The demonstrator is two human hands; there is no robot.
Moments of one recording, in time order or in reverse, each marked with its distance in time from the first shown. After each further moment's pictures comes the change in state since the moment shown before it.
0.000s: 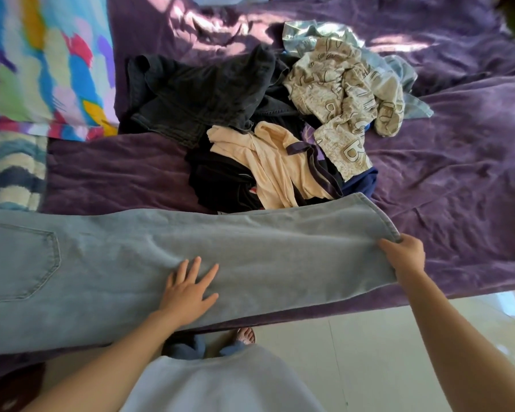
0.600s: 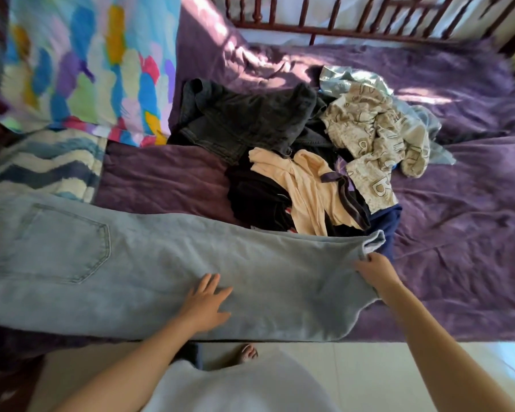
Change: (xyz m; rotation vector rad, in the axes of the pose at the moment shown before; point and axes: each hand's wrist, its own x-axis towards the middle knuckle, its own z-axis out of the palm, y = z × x) left_hand -0.012 -0.040 0.008 -0.145 -0.050 0.046; right_hand -0.078 -0.075 0.049 -0.140 -0.337 -0.144
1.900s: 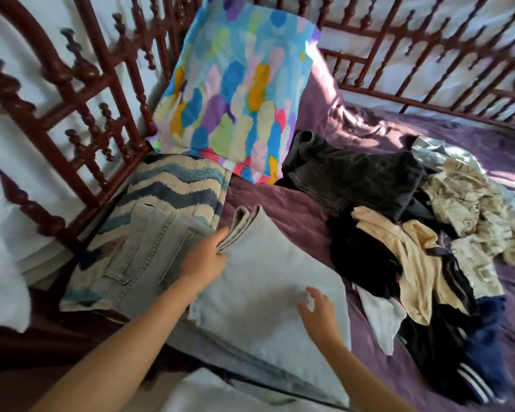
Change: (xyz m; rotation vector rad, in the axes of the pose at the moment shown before) left_hand -0.083 -0.252 -0.128 -0.833 0.745 -0.131; right_hand -0.148 -0.176 0.277 -0.288 -0.171 -0.391
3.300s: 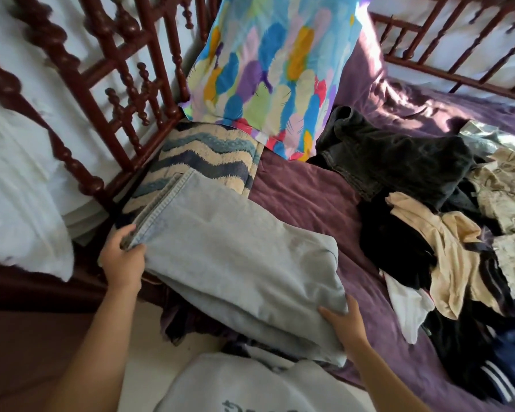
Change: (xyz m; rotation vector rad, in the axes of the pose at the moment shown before) left_hand -0.056 -0.134 -0.069 -0.479 0.751 -0.498; right_hand -0.010 0.045 0.028 0.344 -0.057 0.322
